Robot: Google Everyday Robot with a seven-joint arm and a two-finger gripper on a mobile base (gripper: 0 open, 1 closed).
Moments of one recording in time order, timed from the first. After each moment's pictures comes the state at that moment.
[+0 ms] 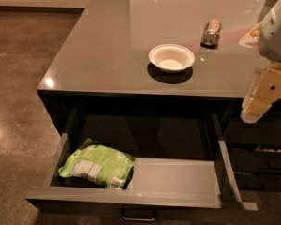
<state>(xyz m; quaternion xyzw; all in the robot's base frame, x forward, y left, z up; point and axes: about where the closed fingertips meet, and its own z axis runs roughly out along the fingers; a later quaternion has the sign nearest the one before) 0.438 -0.216 0.978 -0.60 0.78 -0.04 0.16</state>
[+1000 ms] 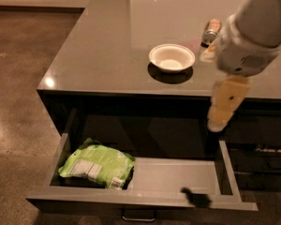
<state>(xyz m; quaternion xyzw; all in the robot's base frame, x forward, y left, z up) 0.447 -0.163 0.944 -0.65 0.74 0.00 0.14</state>
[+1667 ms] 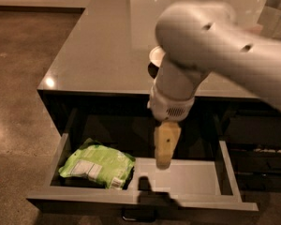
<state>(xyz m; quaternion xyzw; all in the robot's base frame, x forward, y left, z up) 0.434 -0.059 0.825 -0.71 0.69 0.07 0.07</state>
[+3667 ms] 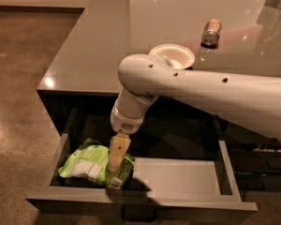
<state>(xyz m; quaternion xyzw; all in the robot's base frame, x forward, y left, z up) 0.481 0.063 0.714 -0.69 0.69 0.16 0.11</state>
